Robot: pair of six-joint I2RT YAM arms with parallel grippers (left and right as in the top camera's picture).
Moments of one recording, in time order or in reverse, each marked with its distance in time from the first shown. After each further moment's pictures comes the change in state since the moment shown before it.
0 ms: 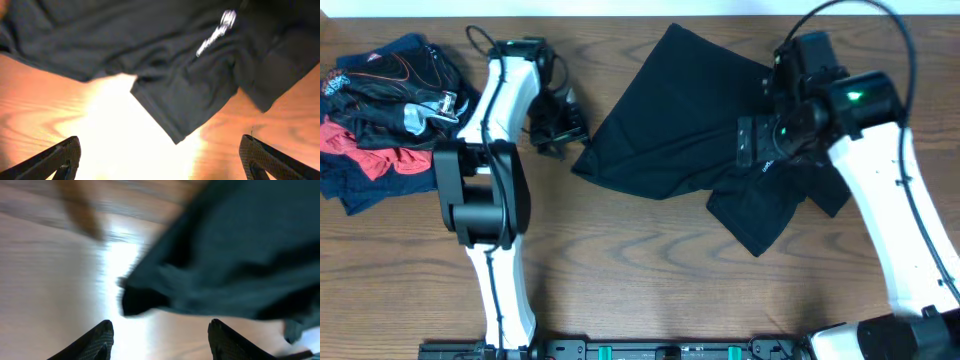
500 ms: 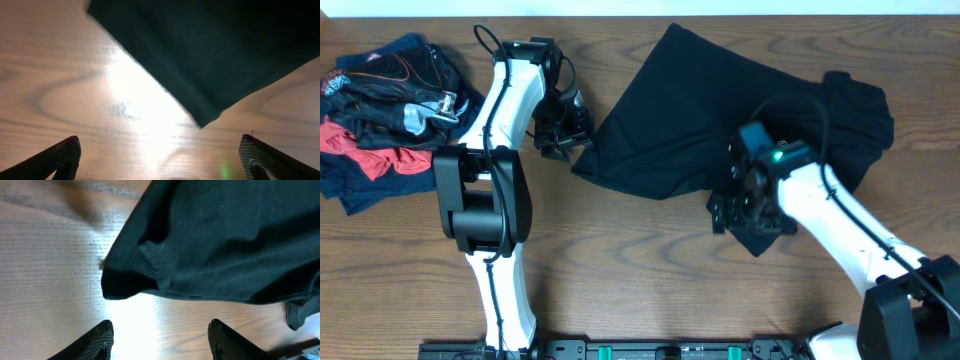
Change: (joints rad) left arm -0.019 -0.040 -0.051 0.005 0.005 0.030; right arm 0.126 -0.029 -0.622 0.316 -0.071 0.148
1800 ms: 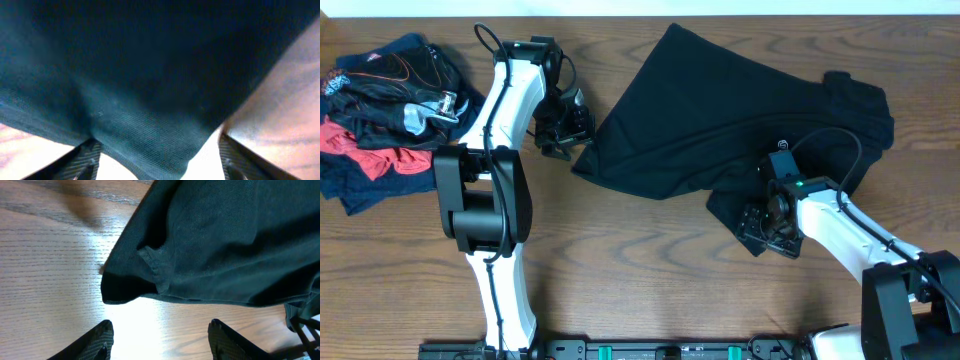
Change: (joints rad) left arm 0.000 0.000 0.000 0.012 0.000 0.001; right arm -0.170 -0.007 -0.264 0.325 0.025 0.213
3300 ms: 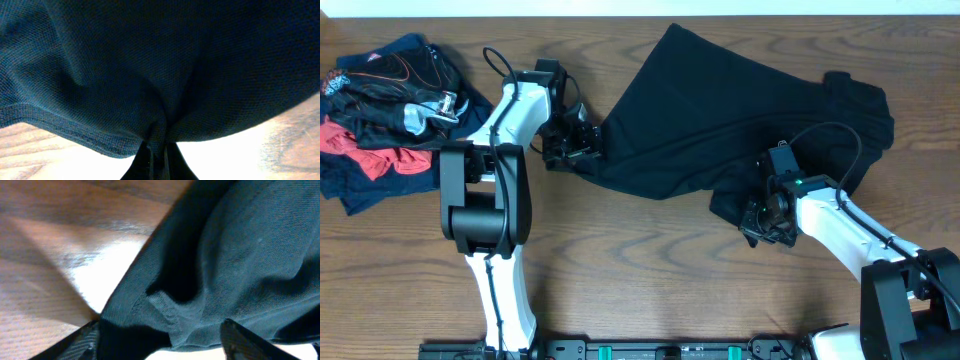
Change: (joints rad) left arm -0.009 -0.008 -0.228 0.282 0.021 -0.039; right arm 0.000 0.013 0.010 0.043 -0.026 -0.011
